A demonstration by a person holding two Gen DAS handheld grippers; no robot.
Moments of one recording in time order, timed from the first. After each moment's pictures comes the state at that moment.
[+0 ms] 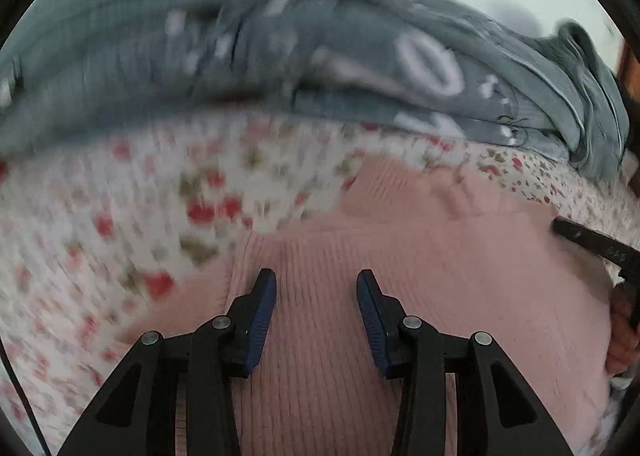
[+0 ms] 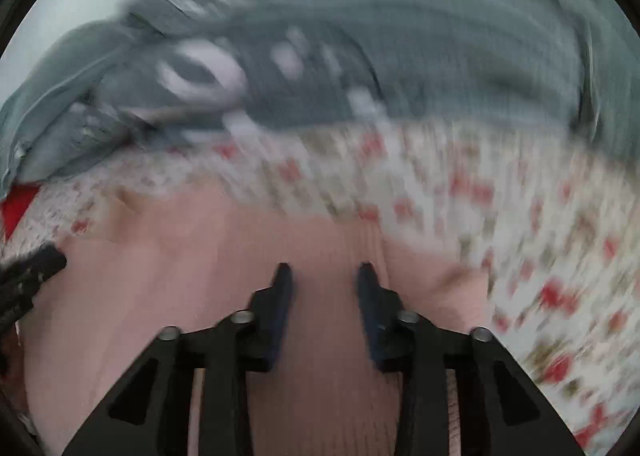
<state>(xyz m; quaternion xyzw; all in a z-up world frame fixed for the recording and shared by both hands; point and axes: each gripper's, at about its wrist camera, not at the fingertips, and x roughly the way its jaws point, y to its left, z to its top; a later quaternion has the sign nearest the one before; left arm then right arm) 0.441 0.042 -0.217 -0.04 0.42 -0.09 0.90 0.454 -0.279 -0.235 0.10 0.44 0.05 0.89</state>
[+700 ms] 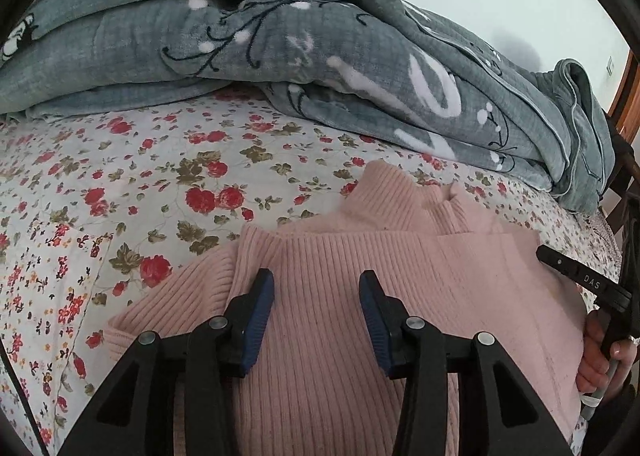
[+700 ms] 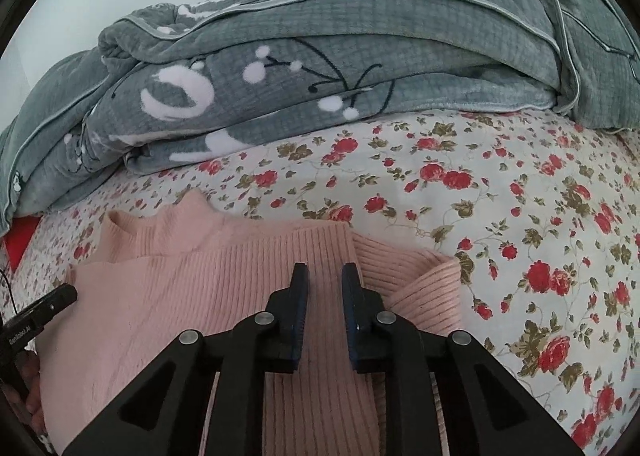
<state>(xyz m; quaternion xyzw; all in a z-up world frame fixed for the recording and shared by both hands) 0.434 0.058 -0.216 -0.09 0.40 -0.11 0.91 0.444 -0.291 -0.234 0.12 0.42 0.03 0.90</state>
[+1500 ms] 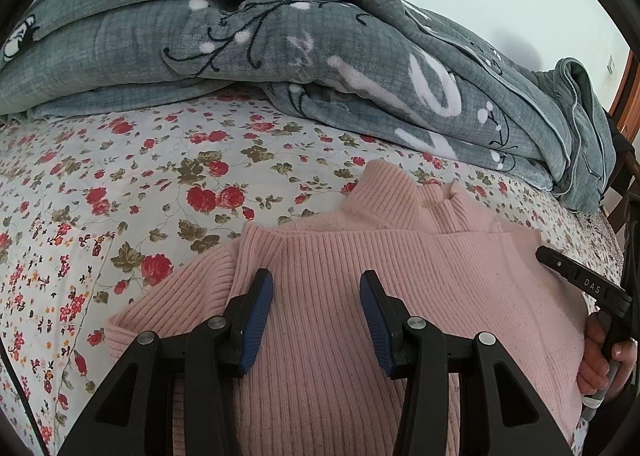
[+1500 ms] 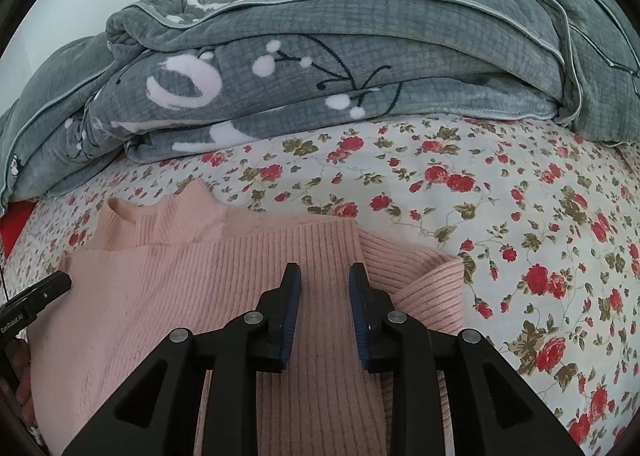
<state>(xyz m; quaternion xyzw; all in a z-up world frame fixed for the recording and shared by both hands) 0.432 0.058 -0.216 -0.09 0.40 -0.11 0.91 0.441 -0.285 -0.234 0.09 0.42 0.03 0.90</state>
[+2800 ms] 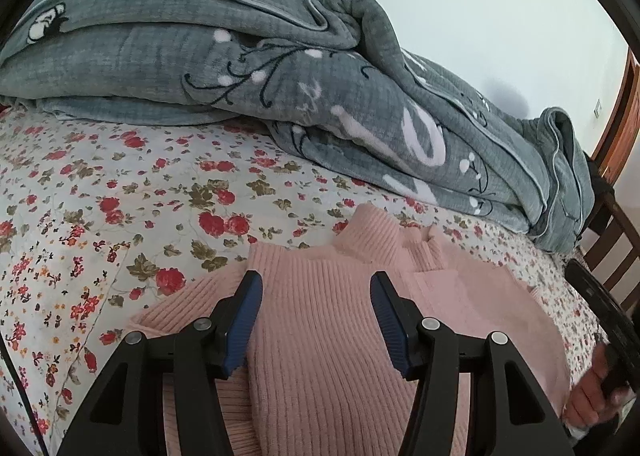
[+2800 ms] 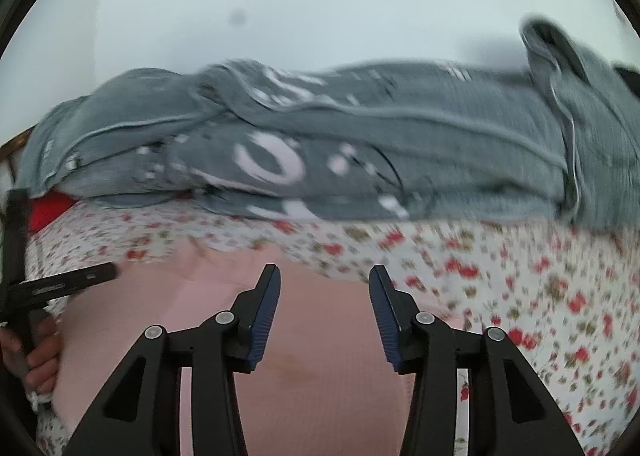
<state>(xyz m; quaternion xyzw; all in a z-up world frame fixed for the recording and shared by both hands) 0.414 0.077 -0.199 -0.15 0.34 -0.12 0.92 0.378 -0.252 -0.167 0.03 0.27 0.09 0.96</state>
